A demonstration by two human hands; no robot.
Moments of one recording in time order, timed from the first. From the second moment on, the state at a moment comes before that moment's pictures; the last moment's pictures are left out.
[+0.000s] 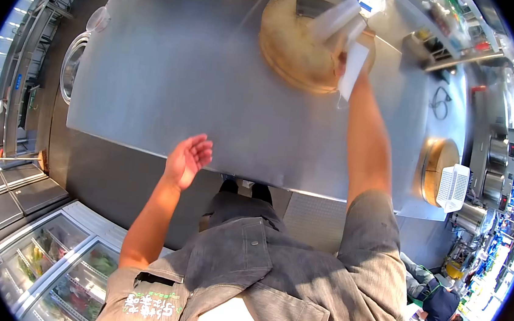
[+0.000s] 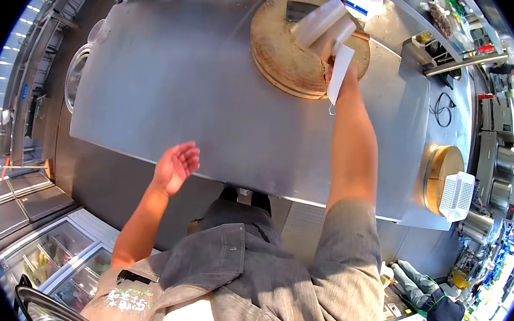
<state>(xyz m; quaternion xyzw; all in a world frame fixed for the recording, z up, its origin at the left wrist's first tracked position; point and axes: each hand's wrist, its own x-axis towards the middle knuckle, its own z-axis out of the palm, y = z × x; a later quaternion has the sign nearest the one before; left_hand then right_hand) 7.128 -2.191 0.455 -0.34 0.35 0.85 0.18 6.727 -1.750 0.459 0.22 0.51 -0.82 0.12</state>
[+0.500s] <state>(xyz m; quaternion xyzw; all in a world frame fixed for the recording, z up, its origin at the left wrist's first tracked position) 7.101 -2.086 0.478 -0.31 0.37 0.85 0.23 6.718 -1.696 0.438 0.29 0.66 -0.68 0.12</state>
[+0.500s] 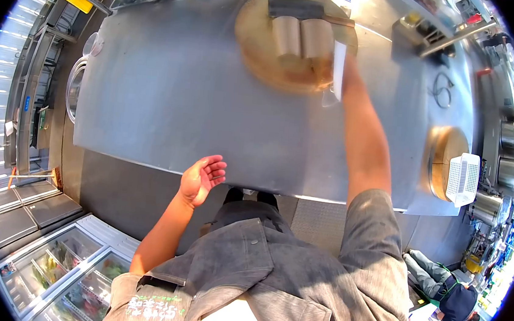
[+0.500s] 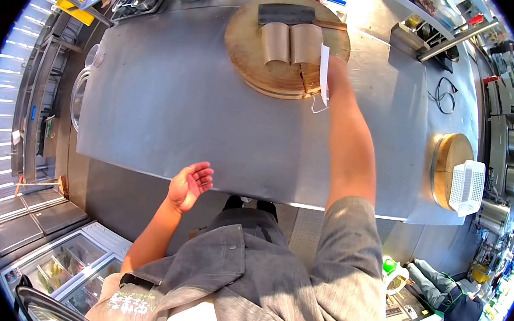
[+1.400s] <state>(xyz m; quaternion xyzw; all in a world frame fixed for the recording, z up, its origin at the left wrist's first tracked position) 7.161 -1.960 0.564 0.06 0.80 0.56 0.20 7.116 -1.799 0.466 0.36 0.52 -0.77 0.06</state>
